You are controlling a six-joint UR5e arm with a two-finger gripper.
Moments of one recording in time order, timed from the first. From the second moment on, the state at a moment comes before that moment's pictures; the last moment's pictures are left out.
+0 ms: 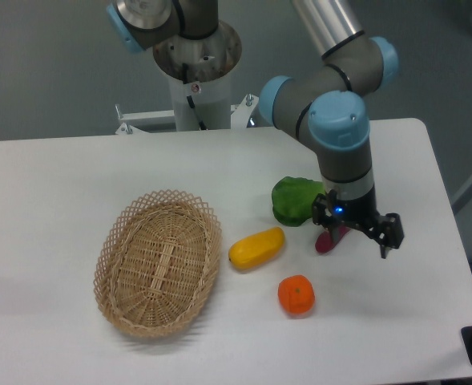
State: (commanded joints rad) arm 2.58 -1.95 -1.49 -0.75 1.66 1.16
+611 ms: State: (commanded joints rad) arm 2.71 -1.88 -1.34 -1.09 1.62 1.53
